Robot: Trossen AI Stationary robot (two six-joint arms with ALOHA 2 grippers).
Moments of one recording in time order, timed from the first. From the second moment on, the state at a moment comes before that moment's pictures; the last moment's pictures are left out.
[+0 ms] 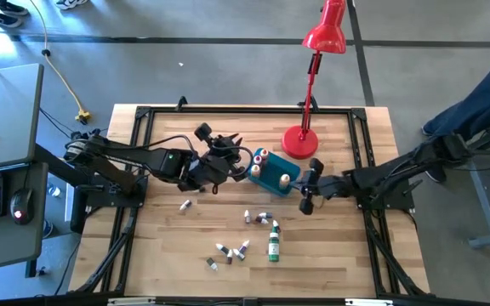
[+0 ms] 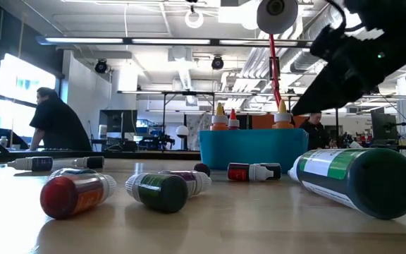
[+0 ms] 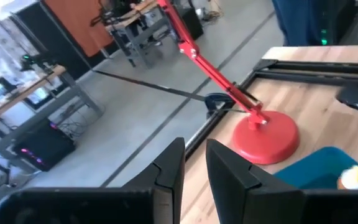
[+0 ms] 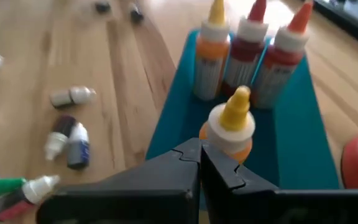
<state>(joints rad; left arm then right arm) -0.21 1.51 1.47 -0.47 -1.09 -0.08 0.22 1.14 0.35 0.21 0.42 0.29</state>
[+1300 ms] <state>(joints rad) -0.21 1.51 1.47 -0.53 -1.22 -0.08 0.18 1.24 0.61 -0.26 0.21 0.46</state>
